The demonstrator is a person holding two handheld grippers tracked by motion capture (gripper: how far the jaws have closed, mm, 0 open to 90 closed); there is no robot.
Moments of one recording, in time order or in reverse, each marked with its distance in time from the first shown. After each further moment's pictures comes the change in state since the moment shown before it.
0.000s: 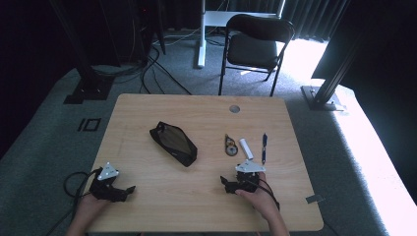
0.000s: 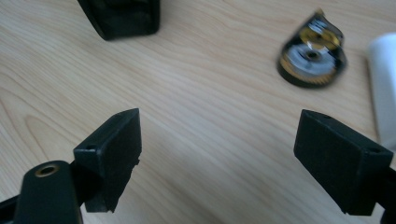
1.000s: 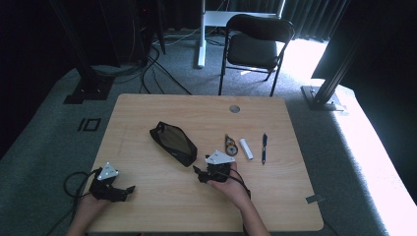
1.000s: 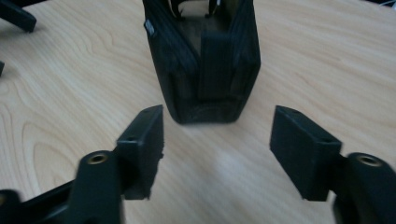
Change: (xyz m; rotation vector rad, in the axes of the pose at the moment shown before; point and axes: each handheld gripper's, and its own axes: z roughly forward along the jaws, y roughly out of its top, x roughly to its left) left arm 0.000 0.000 0.000 -0.001 0.008 -0.010; right arm 0.053 0.052 0.049 -0.085 0.094 -0.101
